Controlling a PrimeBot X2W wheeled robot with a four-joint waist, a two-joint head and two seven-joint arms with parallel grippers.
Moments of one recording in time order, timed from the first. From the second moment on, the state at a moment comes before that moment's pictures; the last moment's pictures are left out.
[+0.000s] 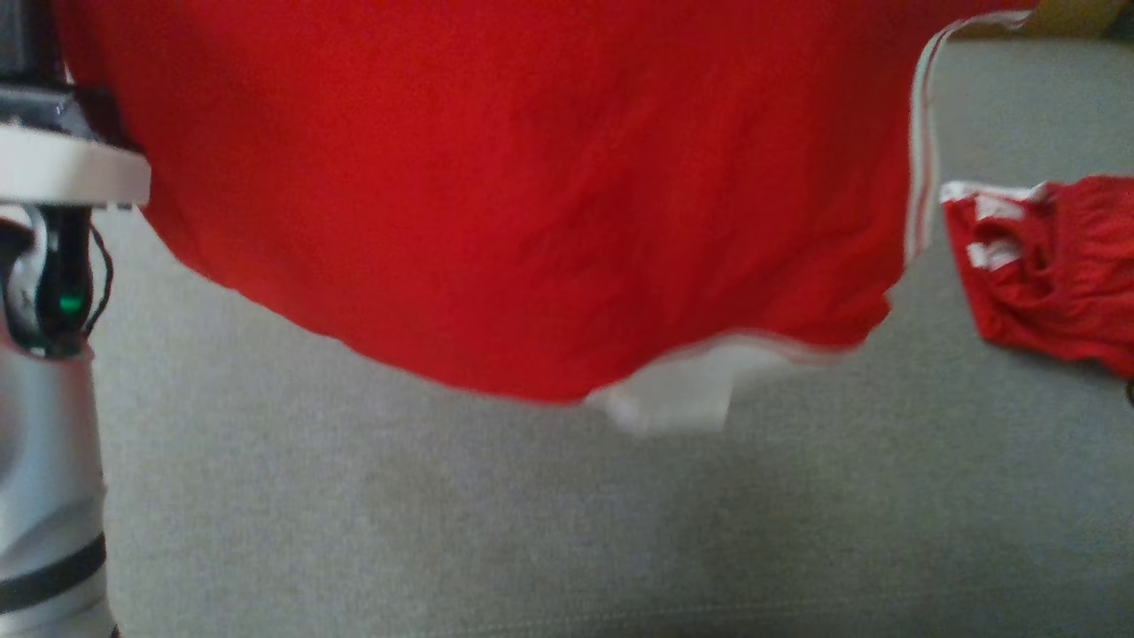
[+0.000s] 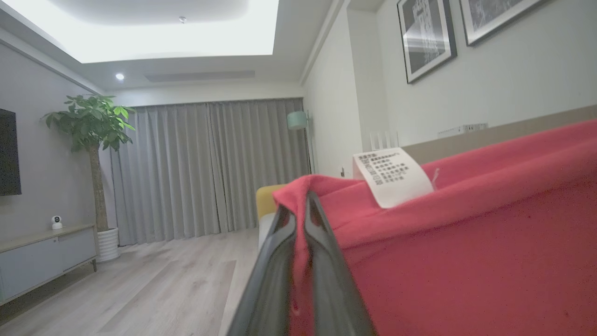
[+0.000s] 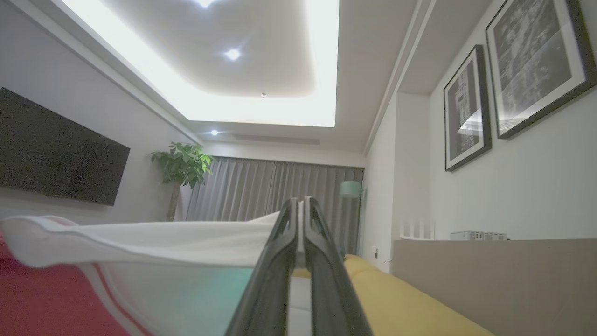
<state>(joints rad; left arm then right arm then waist) -0.63 0.26 0.01 0.04 -0.22 -0.12 -0.07 -0.79 -0.35 0.05 0.00 0.34 0.12 0.00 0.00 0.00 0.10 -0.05</state>
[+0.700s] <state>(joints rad) -1.09 0.13 -0.02 0.54 -0.18 -0.03 -0.26 -1.22 -0.22 -0.03 0.54 0.20 0.12 -0.25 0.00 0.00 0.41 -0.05</state>
